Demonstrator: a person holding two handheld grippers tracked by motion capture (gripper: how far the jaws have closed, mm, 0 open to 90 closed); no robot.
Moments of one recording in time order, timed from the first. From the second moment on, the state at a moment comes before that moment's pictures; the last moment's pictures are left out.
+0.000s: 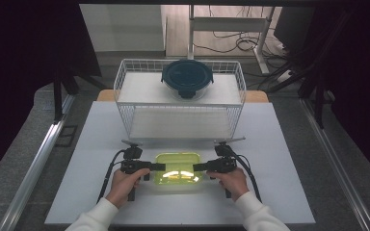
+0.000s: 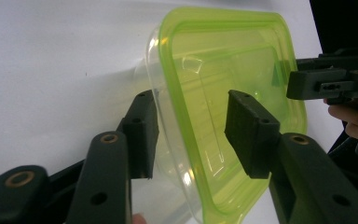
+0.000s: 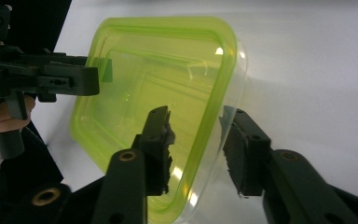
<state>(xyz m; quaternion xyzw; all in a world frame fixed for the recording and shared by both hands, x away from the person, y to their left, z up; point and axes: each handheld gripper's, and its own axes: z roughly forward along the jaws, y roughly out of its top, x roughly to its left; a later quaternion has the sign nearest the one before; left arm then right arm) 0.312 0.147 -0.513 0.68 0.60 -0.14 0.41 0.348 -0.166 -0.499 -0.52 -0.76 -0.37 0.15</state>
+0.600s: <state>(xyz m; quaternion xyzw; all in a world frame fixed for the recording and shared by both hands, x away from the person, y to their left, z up) 0.298 0.147 -0.488 0.70 0.57 -0.07 0.43 0.339 -0.170 -0.481 -0.49 -0.77 -0.39 0.12</state>
